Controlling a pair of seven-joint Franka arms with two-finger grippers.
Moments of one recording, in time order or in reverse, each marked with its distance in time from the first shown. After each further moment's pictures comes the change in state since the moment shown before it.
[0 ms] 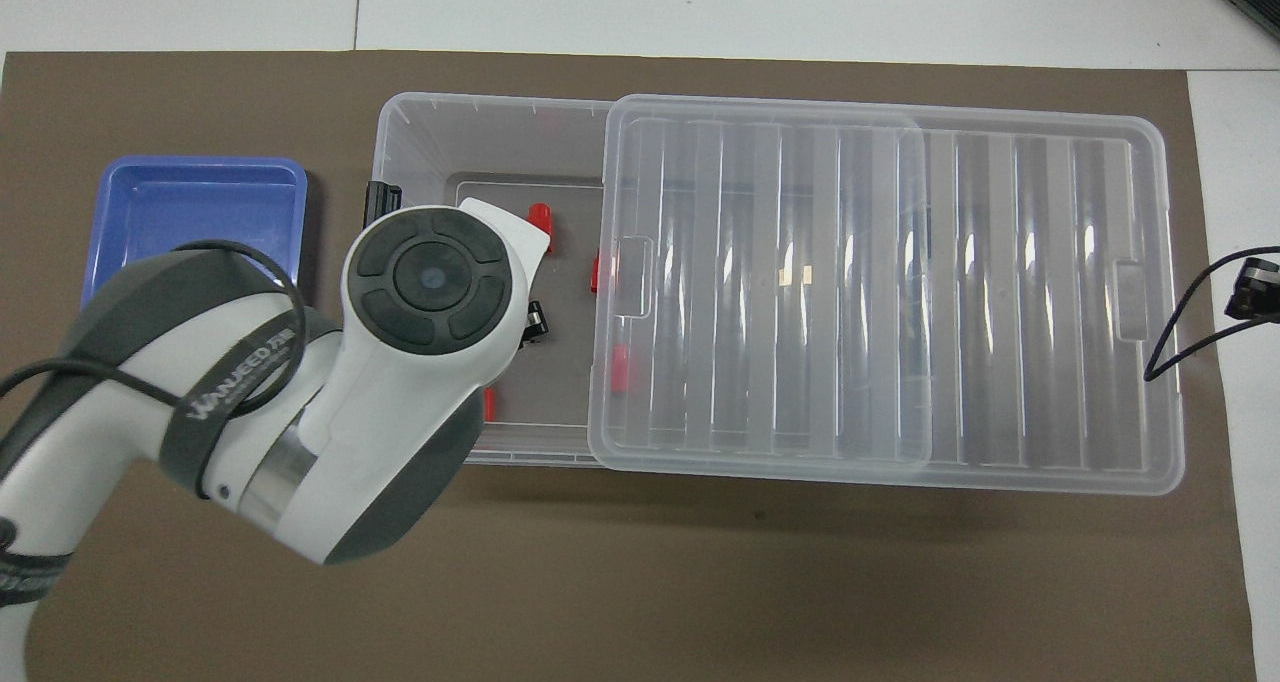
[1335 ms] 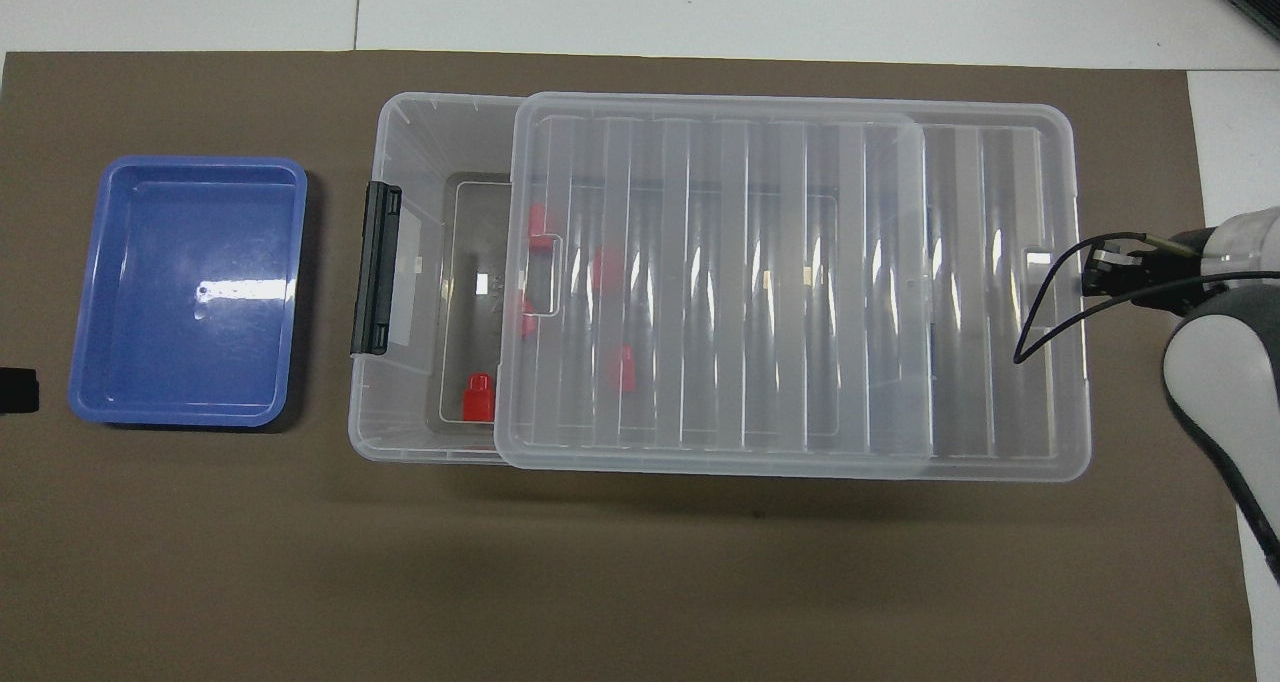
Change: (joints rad) left arm 0.353 -0.346 0.231 -0.146 -0.039 -0.064 0.936; right arm 0.241 0.063 0.024 -0.023 0.175 0.066 -0.008
